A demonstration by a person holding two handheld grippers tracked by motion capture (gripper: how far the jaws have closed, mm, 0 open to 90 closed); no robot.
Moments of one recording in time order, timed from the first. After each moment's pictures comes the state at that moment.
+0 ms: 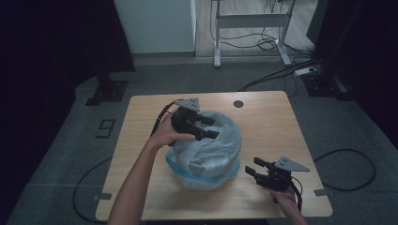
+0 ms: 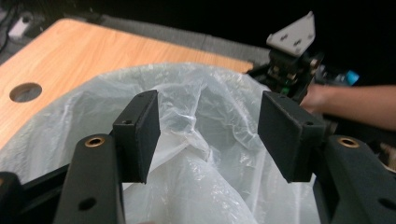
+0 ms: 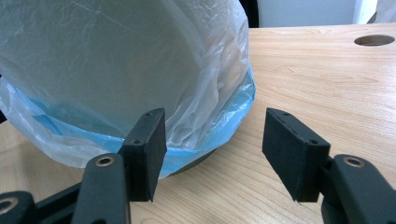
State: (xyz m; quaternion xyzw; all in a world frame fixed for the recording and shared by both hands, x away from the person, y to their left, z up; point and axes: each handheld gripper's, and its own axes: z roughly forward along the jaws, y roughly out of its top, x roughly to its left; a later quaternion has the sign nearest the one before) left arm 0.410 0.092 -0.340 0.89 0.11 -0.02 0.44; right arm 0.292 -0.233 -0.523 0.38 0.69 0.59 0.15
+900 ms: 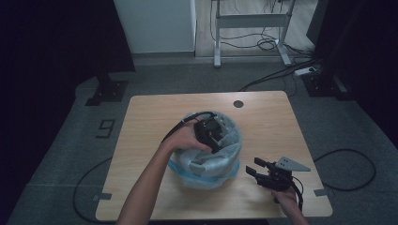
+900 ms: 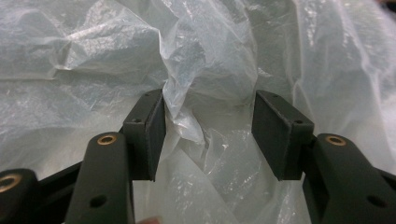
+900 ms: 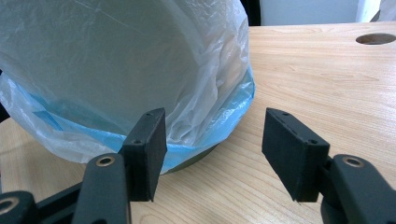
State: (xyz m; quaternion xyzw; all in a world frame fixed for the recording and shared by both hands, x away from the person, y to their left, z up) left arm 0.405 0.028 -0.376 0.97 0.07 0.00 0.24; right arm 0.292 -0.235 -0.523 0.38 0.70 0.59 0.14
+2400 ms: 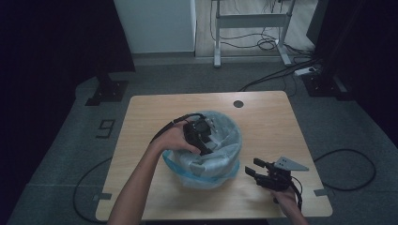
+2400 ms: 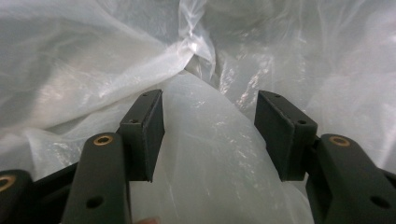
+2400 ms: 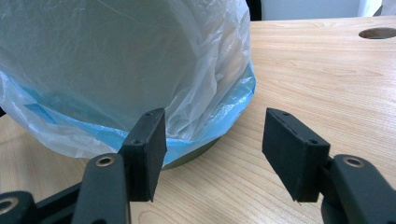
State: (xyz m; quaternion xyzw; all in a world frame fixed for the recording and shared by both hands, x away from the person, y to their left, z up) left arm 0.402 0.058 -0.375 0.98 0.09 0.00 0.18; right arm 0.294 -0.233 -0.525 0.38 0.70 0.58 0.14
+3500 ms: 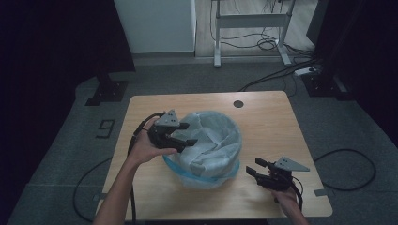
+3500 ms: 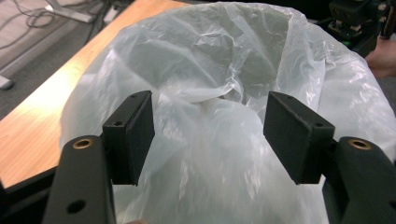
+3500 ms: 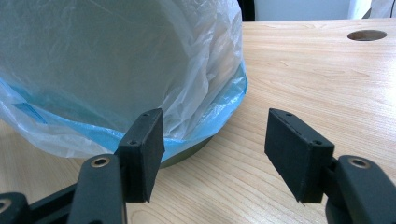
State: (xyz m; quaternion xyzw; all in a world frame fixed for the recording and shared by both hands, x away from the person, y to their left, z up) left arm 0.356 0.159 -0.343 0.88 0.18 0.12 0.42; right arm 0.293 -0.235 -0.525 0.39 0.70 0.58 0.15
